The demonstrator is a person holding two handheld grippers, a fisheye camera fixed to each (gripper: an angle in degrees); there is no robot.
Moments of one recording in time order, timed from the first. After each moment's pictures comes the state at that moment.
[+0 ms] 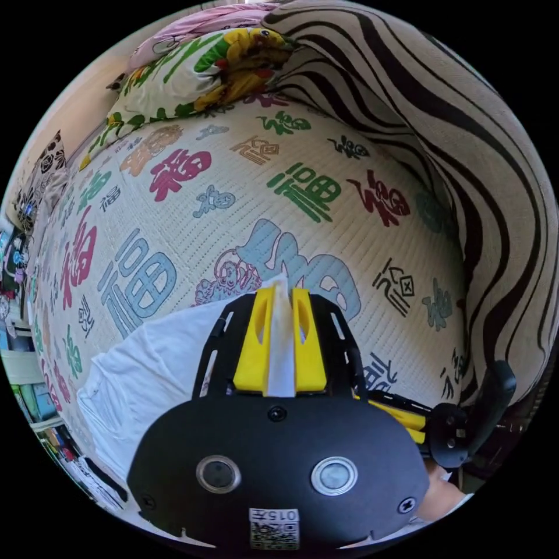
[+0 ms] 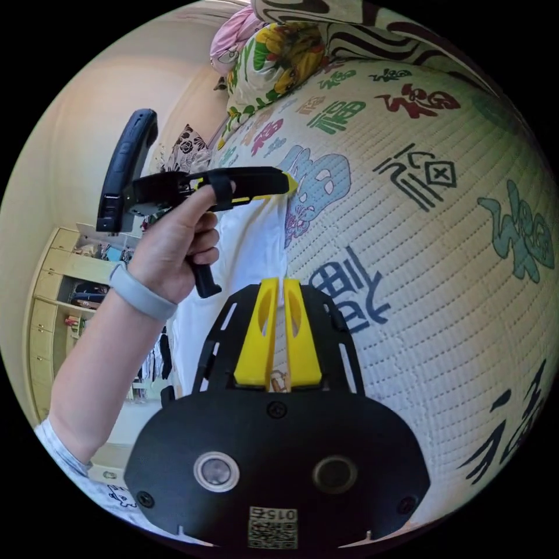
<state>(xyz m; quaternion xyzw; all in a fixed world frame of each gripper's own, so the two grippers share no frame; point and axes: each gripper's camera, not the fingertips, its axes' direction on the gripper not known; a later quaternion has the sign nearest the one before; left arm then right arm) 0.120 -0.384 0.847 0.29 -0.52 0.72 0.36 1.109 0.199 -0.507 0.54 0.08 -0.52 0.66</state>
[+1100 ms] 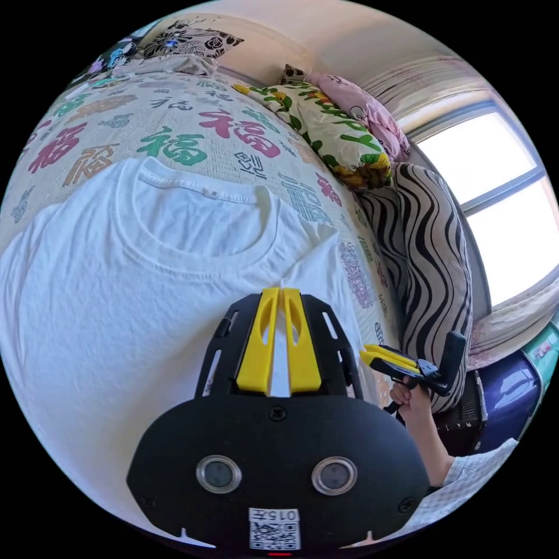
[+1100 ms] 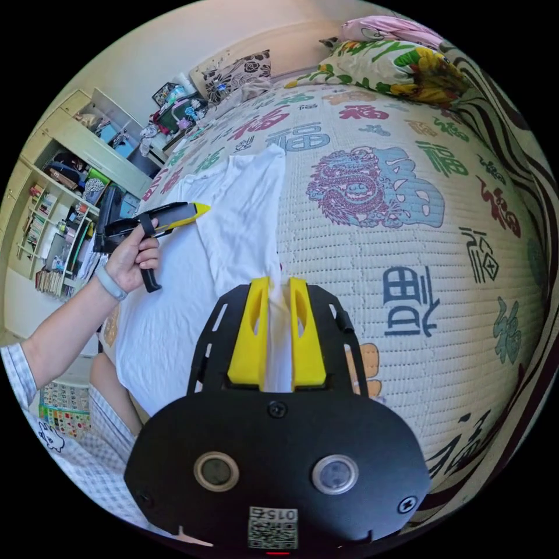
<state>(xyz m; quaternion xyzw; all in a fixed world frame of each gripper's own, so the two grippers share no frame) 0.097 -0.487 0.477 0.32 -0.21 0.72 0.58 1.036 0.149 -0.368 0.51 0.35 -0.57 0.55</state>
